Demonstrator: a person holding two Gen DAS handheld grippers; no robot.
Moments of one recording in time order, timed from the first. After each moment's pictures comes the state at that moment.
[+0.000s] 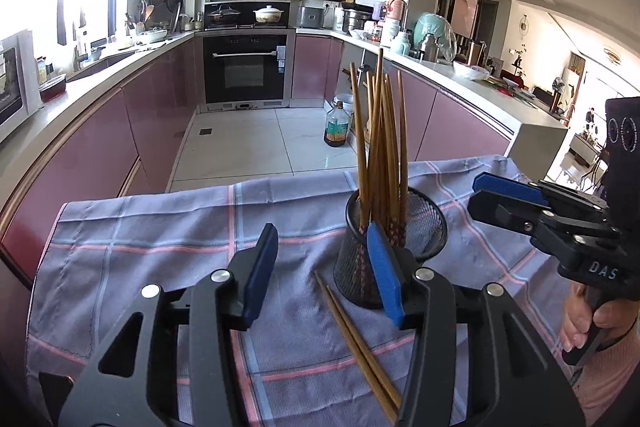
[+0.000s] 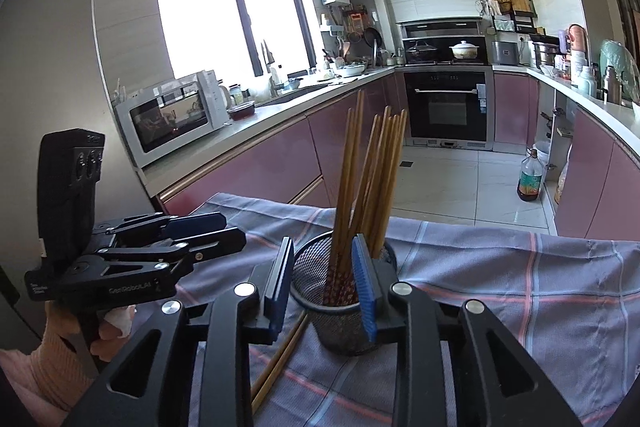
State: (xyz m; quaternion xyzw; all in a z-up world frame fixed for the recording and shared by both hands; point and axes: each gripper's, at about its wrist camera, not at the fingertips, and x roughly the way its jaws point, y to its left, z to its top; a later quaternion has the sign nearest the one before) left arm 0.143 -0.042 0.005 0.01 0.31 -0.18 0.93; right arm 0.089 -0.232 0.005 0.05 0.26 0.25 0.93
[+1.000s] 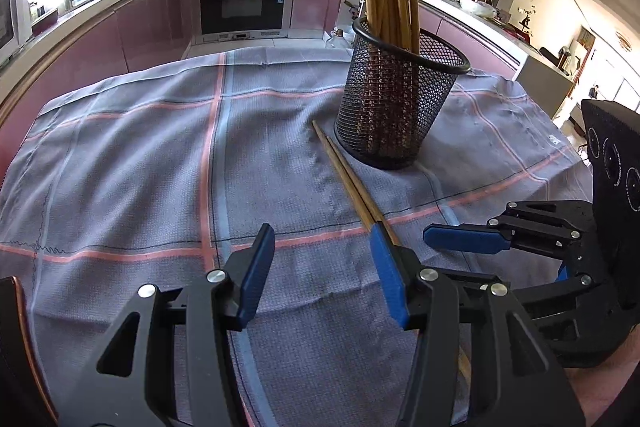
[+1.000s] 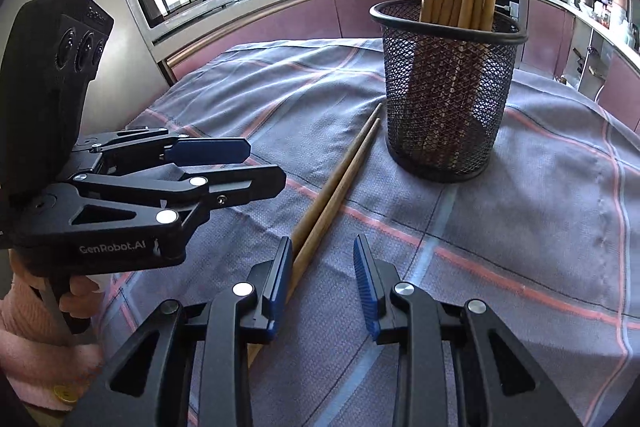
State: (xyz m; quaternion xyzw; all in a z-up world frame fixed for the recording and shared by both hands) left arm 0.108 -0.038 -0.103 0.01 0.42 -0.19 0.89; right arm 0.060 -0.164 -0.104 -0.02 0.43 0.27 0.86
